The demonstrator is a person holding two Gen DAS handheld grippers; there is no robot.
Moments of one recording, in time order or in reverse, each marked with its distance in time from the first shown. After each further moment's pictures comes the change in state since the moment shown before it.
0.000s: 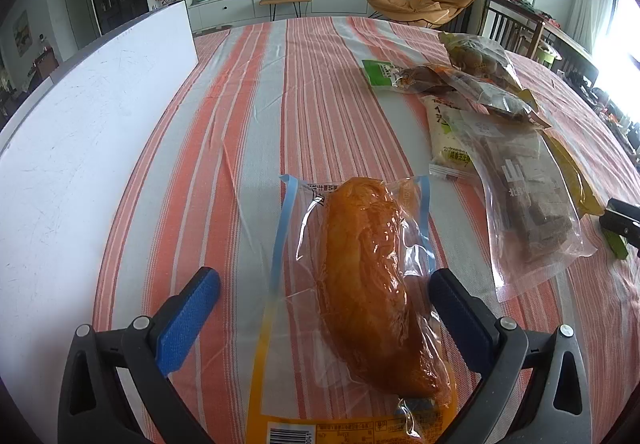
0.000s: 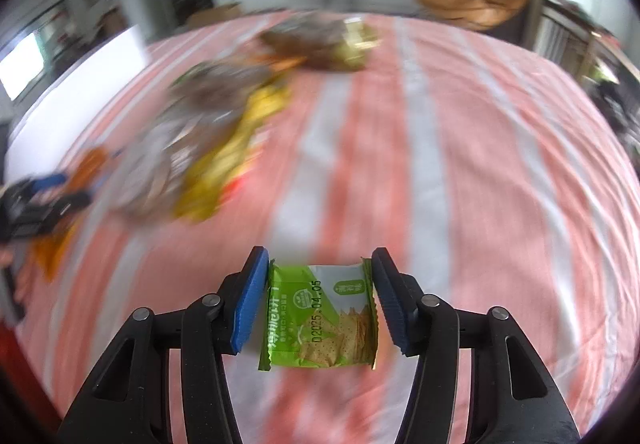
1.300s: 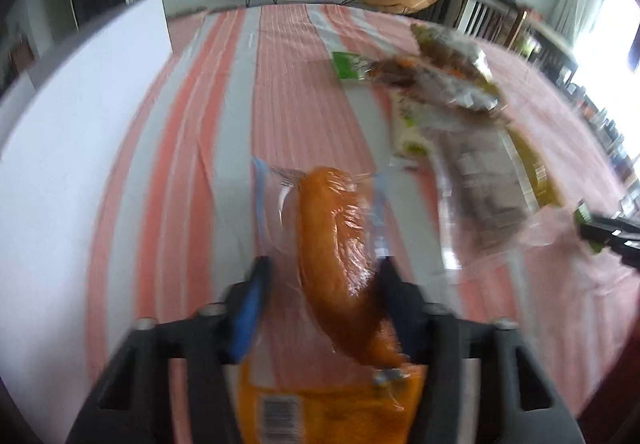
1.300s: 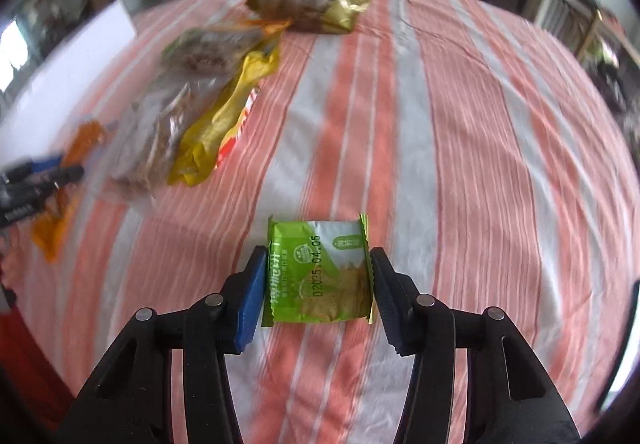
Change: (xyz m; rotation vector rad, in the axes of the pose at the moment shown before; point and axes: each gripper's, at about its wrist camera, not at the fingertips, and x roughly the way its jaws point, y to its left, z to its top) left arm -0.018 -0.001 0.005 -0.018 0.078 -0.136; right arm -0.012 0.002 0.001 0.030 0.170 0.035
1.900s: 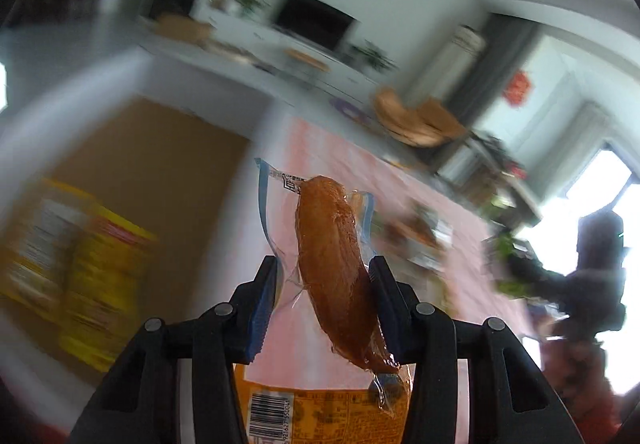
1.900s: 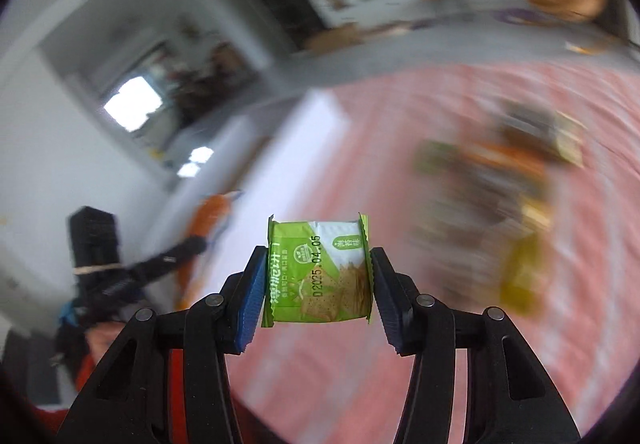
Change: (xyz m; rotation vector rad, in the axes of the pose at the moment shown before) left arm -0.190 0.137 -0.020 -0.373 -0.355 -0.106; right arm -0.089 0.189 0.090 -0.084 -0.171 0.584
